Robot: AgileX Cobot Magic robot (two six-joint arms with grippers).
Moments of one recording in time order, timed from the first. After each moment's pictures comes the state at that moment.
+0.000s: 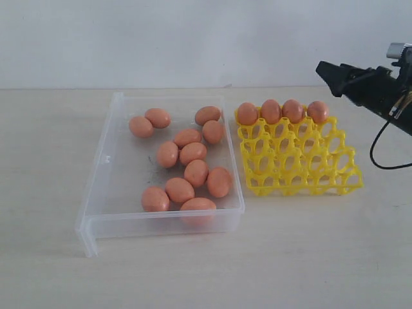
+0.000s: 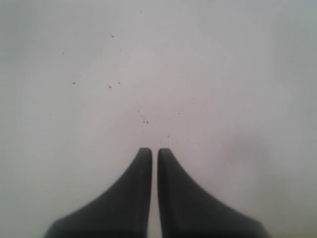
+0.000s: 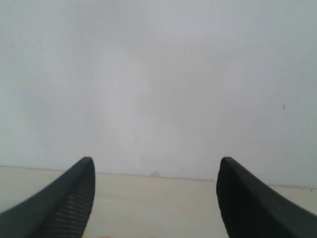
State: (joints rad) left arm -0.03 0.00 0.00 0.16 -0.29 -0.23; right arm -0.32 2.26 -1.20 -0.79 -1.21 0.76
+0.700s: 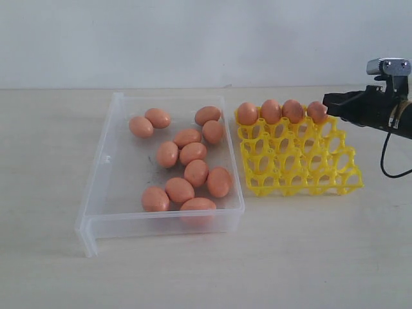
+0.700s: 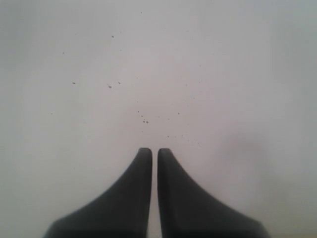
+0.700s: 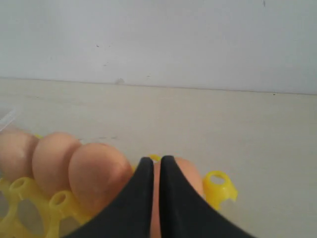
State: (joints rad) left arm -0.03 0.00 0.00 0.16 -0.29 -0.23; right arm -0.33 2.24 -1.20 -0.98 -0.90 0.79
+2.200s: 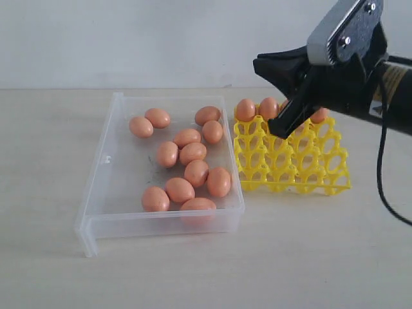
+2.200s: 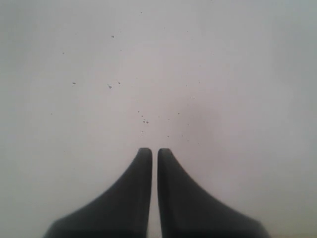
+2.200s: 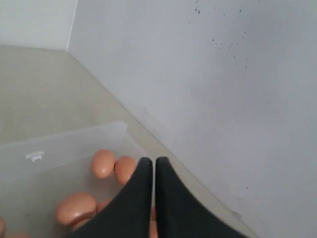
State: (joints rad) left arm -0.03 0.00 0.00 0.16 -0.29 -0.23; right arm 0.10 1.50 -0.69 -0.81 -0.83 0.23
